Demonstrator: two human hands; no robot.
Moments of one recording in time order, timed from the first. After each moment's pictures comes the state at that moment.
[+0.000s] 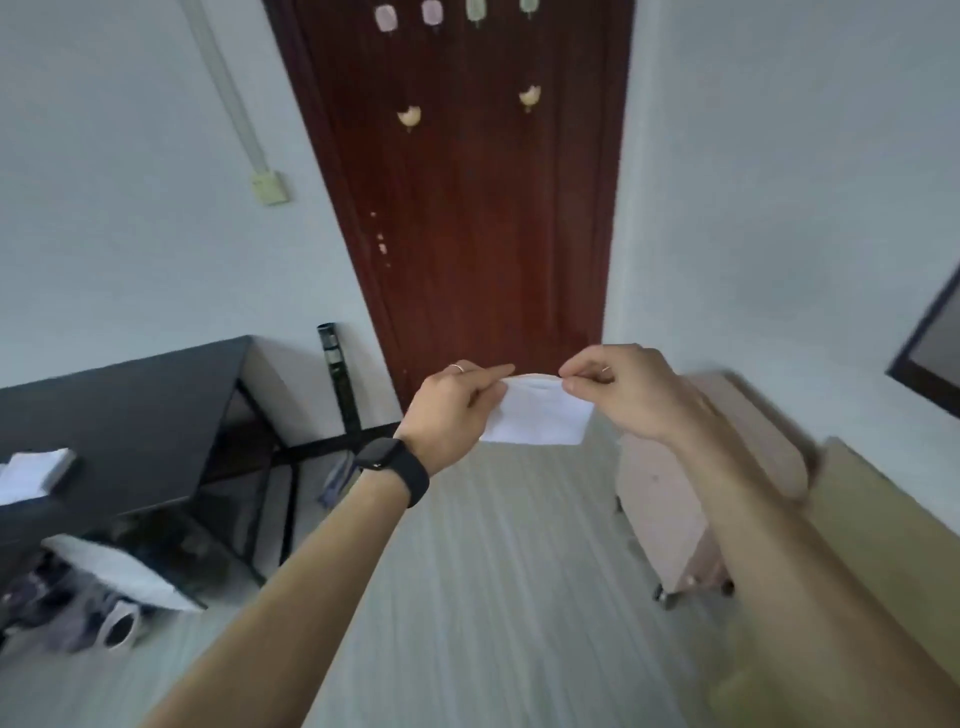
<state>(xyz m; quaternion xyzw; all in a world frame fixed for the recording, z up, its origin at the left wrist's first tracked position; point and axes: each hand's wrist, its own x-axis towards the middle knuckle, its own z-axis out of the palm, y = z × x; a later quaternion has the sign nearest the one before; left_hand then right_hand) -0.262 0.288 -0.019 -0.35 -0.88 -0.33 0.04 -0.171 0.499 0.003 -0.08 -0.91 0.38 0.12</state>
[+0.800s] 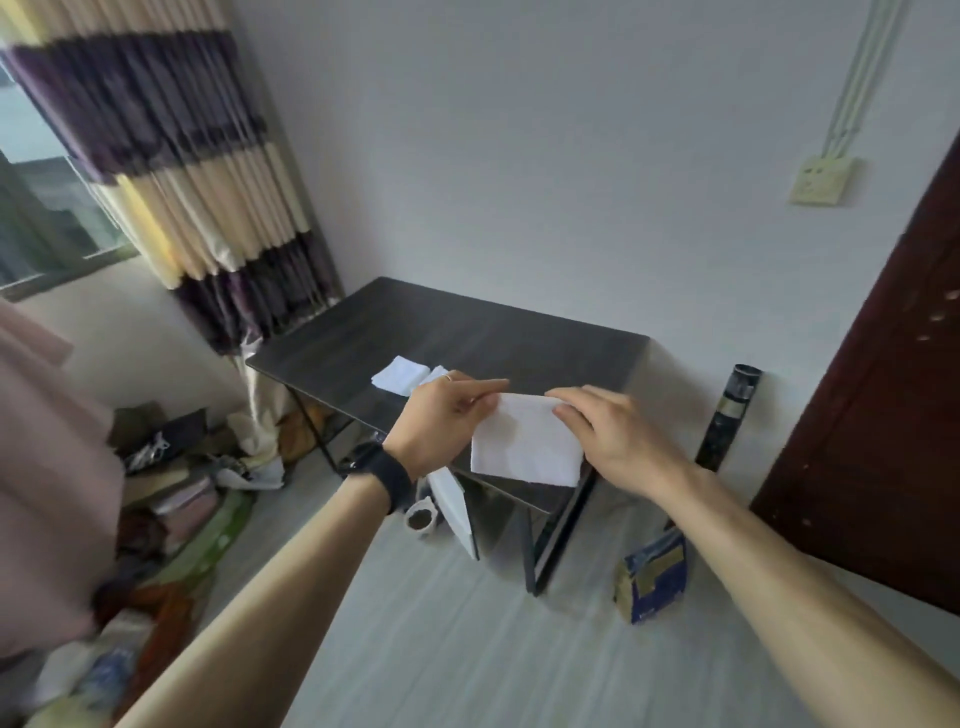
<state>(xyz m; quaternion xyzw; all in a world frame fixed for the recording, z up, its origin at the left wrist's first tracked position) -0.513 -0.282 -0.007 0.04 -0.94 -0.32 0.13 -0.605 -0.070 -0.042 0.37 -0.88 0.31 0.02</state>
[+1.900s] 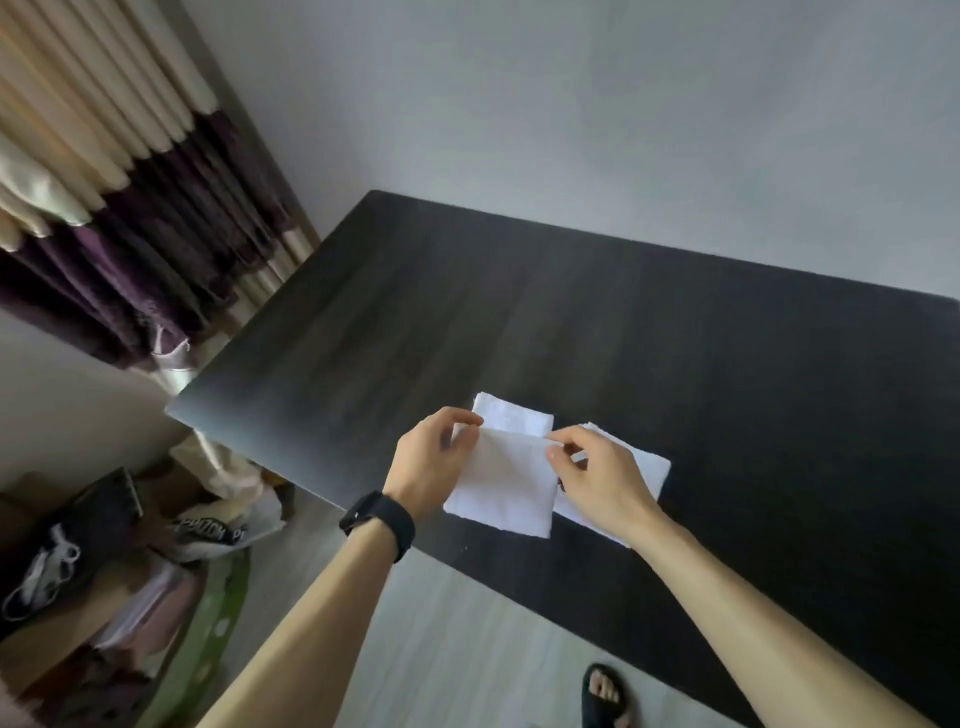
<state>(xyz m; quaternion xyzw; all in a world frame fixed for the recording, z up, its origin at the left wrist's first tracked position) -0.891 -0.819 -0.273 0.22 -0.88 -0.43 -0.03 -0.939 -0.615 -0.291 0.11 -0.87 0.43 -0.19</state>
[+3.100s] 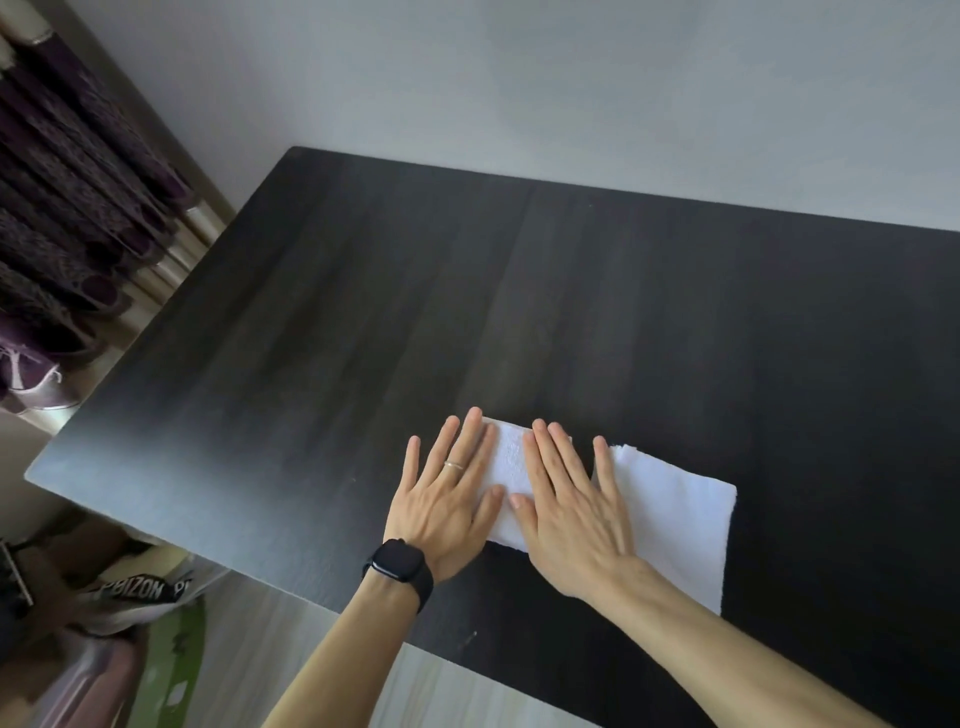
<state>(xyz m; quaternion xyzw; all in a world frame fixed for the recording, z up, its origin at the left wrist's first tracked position) -0.949 -0.864 -0.431 -0.05 -0.99 -0.08 -0.05 -0.967 -0.682 -0.430 0.23 -0.97 0.03 -0.06</state>
